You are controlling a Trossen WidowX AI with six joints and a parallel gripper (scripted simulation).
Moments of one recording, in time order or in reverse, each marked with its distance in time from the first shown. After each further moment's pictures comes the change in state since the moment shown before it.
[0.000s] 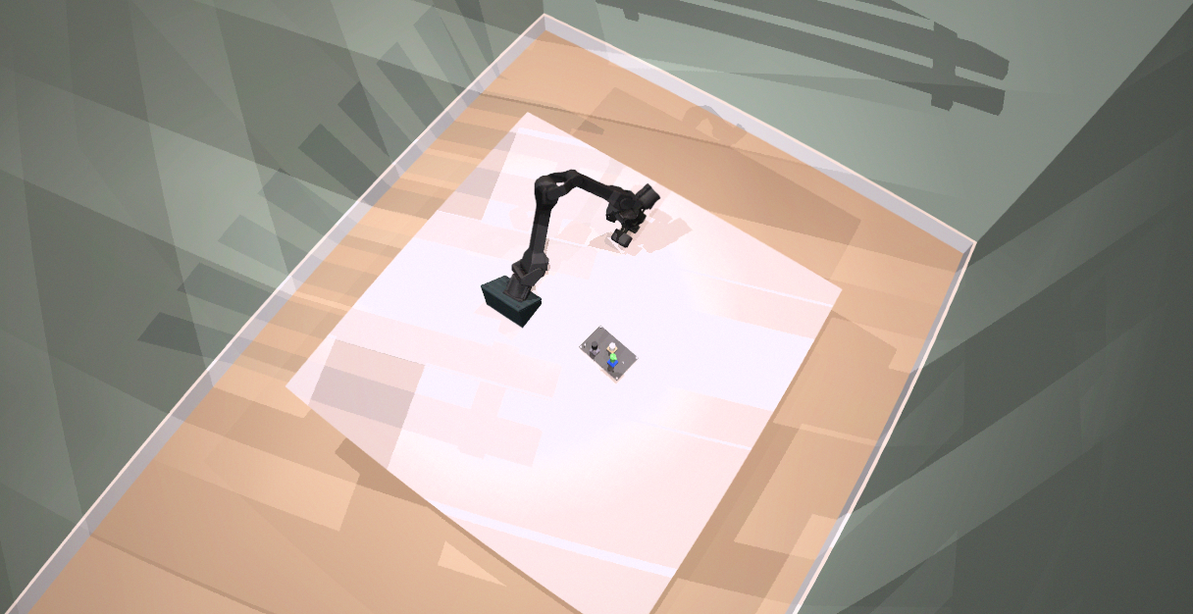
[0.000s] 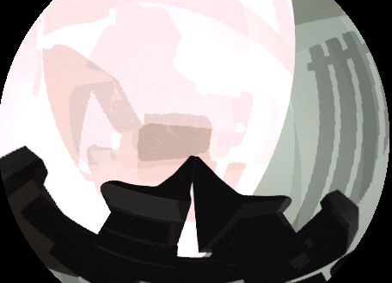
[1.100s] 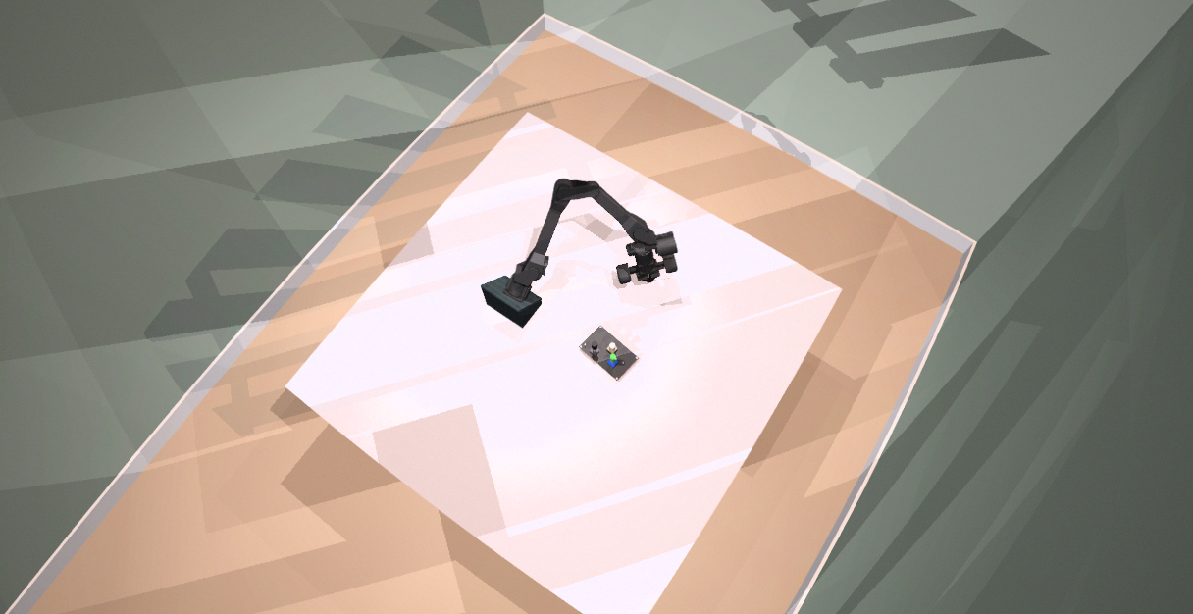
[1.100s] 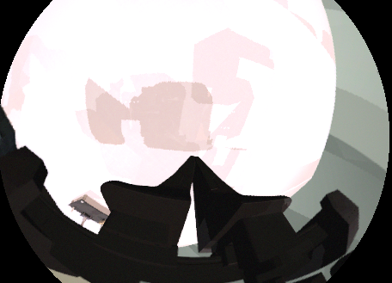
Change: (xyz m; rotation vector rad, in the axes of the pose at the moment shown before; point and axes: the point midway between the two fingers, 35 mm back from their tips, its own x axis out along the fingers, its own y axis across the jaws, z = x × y) arm -0.064 0.135 -0.142 0.752 0.358 0.212
